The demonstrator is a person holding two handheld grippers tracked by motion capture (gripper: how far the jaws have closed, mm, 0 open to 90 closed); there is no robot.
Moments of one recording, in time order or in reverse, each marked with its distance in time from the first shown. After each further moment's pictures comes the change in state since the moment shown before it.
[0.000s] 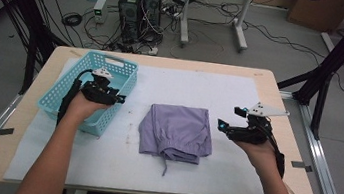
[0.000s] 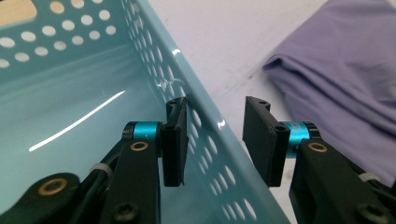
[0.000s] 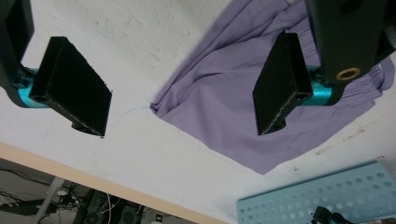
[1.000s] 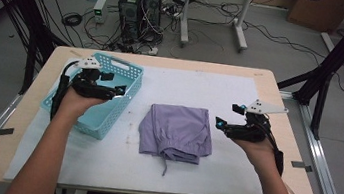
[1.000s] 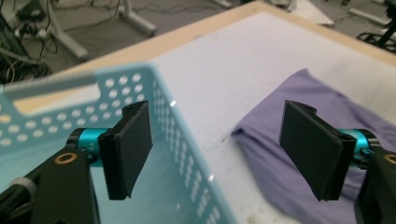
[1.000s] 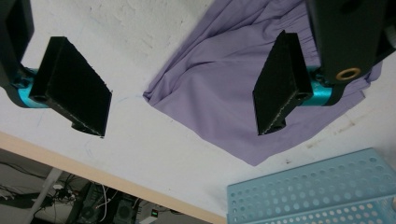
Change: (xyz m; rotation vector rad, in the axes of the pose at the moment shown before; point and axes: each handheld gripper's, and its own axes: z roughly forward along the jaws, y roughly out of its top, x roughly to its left) left arm -0.020 0.022 -0.053 -0.283 -0.002 -0.007; right arm 0.005 0.011 -0.001 -0.016 0.010 -0.021
